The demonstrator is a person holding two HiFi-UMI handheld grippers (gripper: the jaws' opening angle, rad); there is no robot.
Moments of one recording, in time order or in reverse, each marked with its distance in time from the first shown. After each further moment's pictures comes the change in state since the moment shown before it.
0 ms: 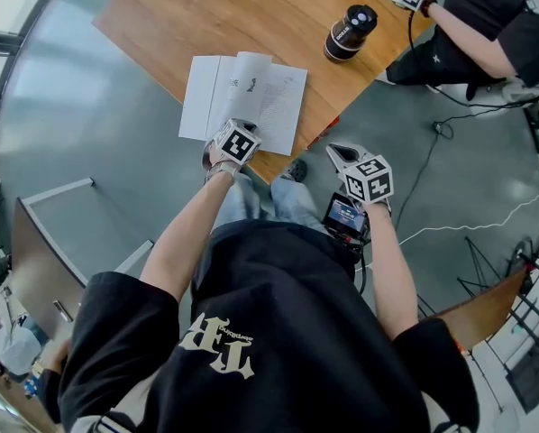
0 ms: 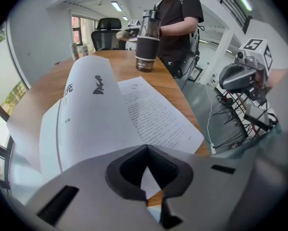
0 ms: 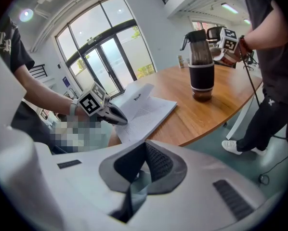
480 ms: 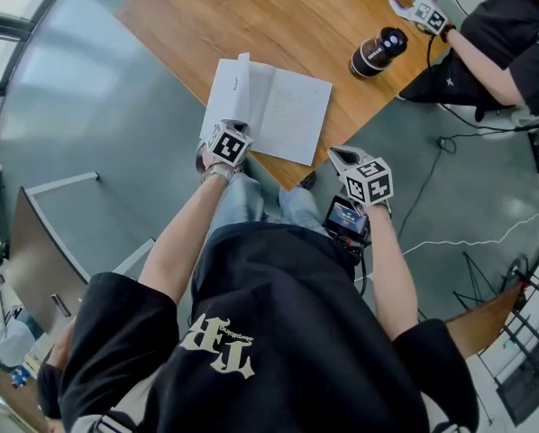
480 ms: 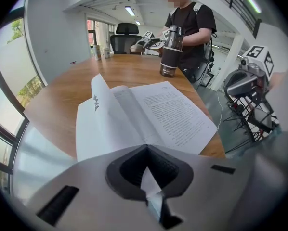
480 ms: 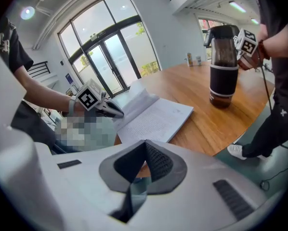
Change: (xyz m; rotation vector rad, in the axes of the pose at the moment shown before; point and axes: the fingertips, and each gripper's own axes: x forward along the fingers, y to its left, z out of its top) left arm -0.047 0.080 -0.034 -0.097 -0.052 0.098; right arm 0.045 0.031 0.033 -0.036 0.035 0.034
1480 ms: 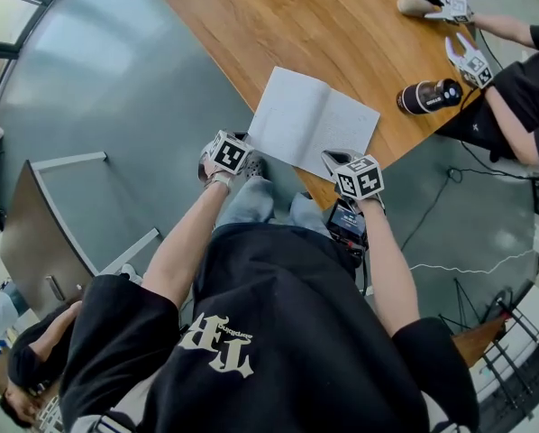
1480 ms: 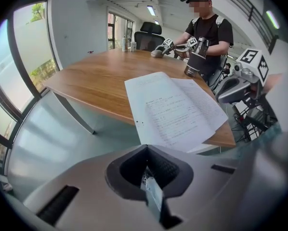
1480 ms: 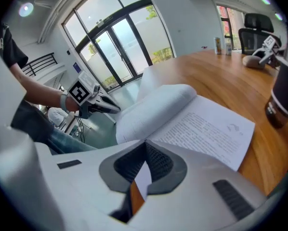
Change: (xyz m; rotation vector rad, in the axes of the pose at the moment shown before) left arm -0.037 0.105 -0.089 -0.178 0.016 0.030; right arm 0.130 0.071 0.052 -0.085 0.151 0.108
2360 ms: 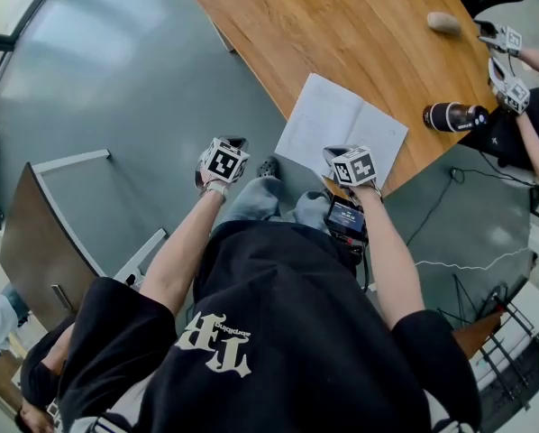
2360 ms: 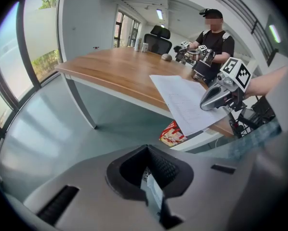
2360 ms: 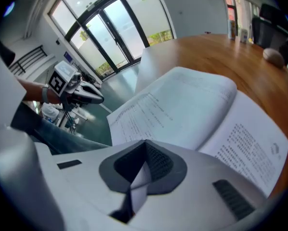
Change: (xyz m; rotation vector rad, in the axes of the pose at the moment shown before) left arm -0.033 0.088 -0.056 -0.055 -0.026 -0.054; right arm 0.098 0.029 0.029 0.024 0.178 -0.040
